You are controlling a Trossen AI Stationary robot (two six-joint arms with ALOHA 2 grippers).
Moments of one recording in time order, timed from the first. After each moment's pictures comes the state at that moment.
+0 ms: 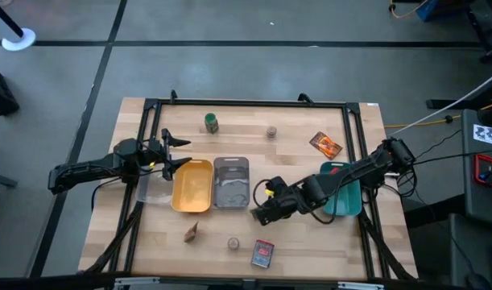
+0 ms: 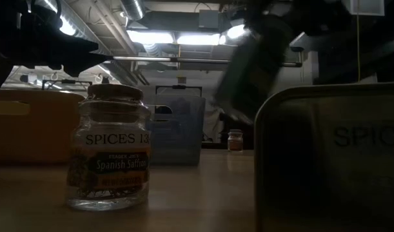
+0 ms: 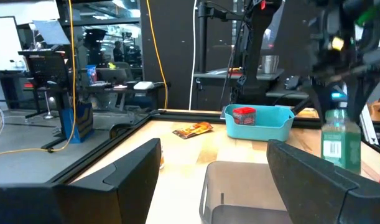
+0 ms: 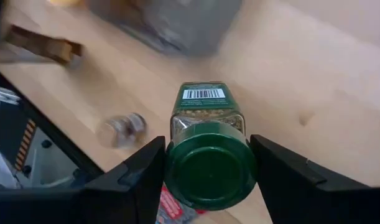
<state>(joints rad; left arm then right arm) 0.22 0.01 0.01 0.09 0.01 0.02 0.40 1.75 1.50 -0.84 0.16 1.41</state>
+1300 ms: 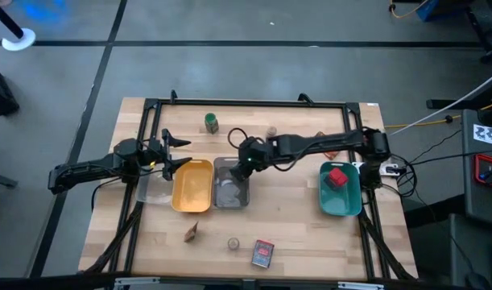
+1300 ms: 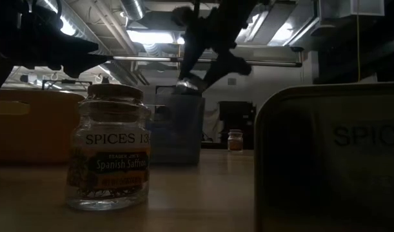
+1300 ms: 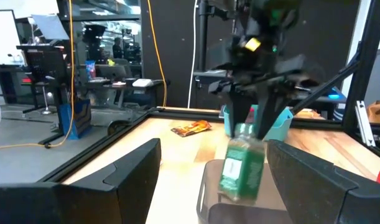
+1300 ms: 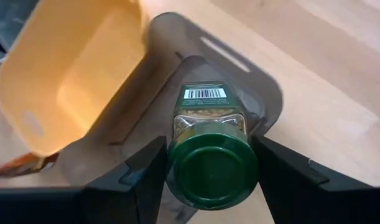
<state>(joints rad) 0.22 0.01 0.01 0.09 0.01 0.00 0.02 1.90 1.61 -0.71 0.09 0.88</state>
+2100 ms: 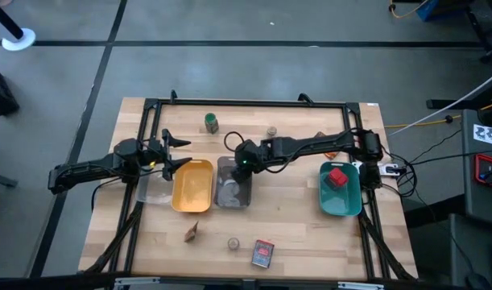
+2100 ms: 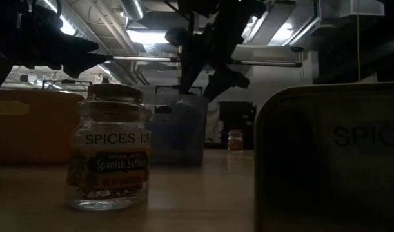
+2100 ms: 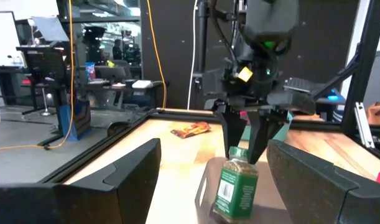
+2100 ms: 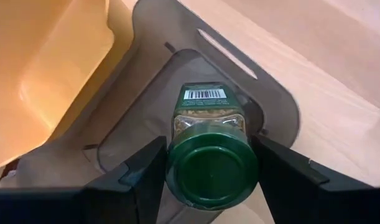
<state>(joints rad) 0.22 0.01 0.01 0.09 0.02 0.00 0.01 1.97 1.61 -0.70 0.09 0.88</state>
